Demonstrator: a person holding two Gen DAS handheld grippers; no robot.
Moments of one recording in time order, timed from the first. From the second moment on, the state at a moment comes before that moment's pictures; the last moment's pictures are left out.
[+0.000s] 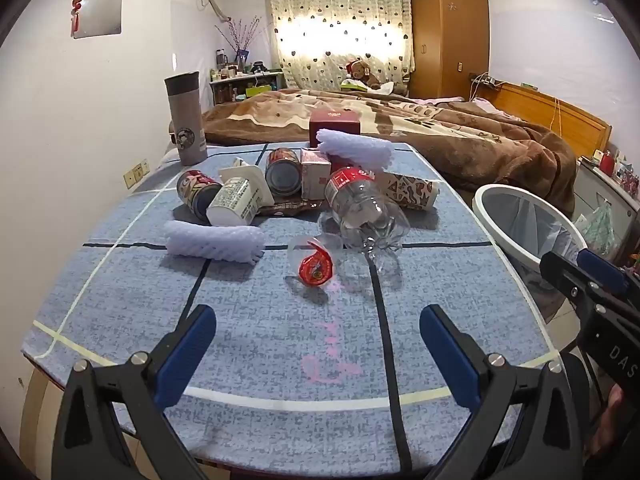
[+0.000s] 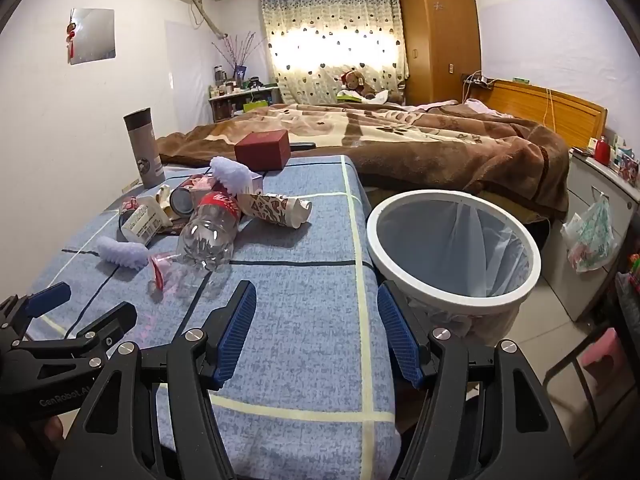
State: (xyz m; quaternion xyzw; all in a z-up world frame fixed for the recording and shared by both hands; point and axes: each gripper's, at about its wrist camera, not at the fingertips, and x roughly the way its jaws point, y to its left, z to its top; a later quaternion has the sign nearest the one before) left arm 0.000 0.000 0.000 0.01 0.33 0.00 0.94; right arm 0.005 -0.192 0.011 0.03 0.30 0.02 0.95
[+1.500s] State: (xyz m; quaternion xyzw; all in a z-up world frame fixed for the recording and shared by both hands) left arm -0.003 0.006 0.002 0.00 0.33 0.01 0.95; right arm 0.004 -0.192 0.011 0.03 0.29 0.02 0.96
